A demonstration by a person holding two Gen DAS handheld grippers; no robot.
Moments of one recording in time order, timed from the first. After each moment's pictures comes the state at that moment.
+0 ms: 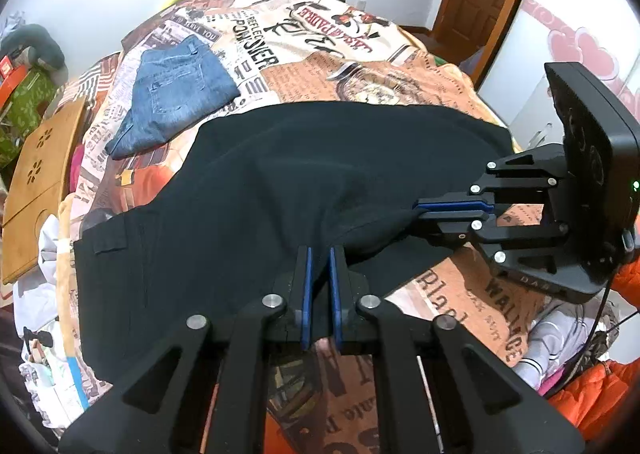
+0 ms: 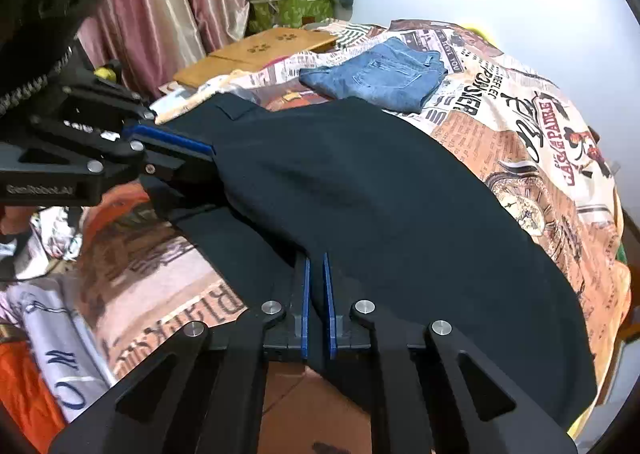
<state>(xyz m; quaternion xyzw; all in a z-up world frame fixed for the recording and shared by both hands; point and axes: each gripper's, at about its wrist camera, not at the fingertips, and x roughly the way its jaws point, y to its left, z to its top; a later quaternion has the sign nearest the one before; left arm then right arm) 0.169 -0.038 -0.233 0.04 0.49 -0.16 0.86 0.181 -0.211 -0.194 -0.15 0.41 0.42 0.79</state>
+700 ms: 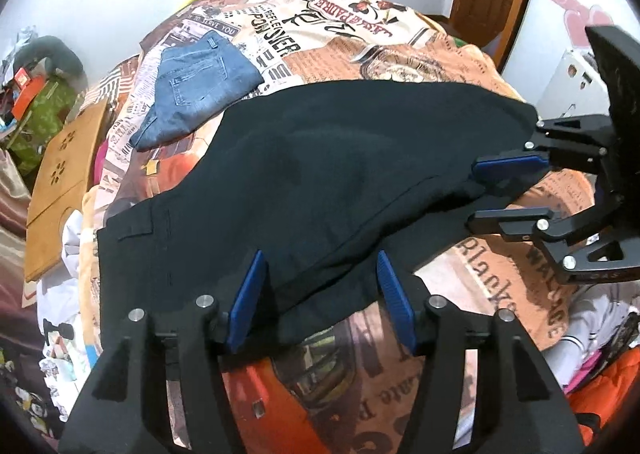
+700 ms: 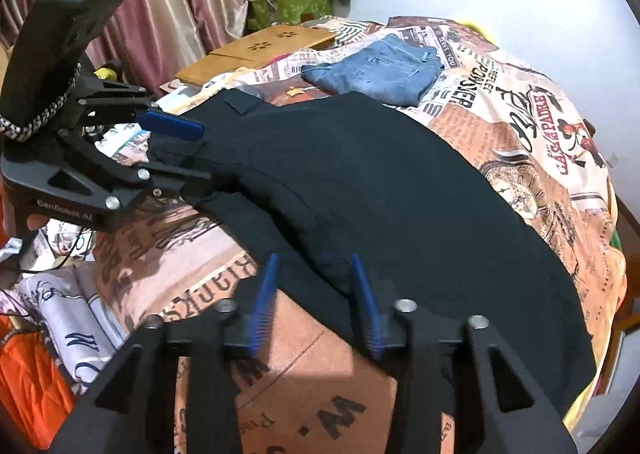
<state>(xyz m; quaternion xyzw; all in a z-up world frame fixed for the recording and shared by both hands) 0.160 -0.036 -0.256 0.09 0.49 -0.11 0.86 0.169 -0.215 -0.191 -0.16 0.42 0.41 0.79</state>
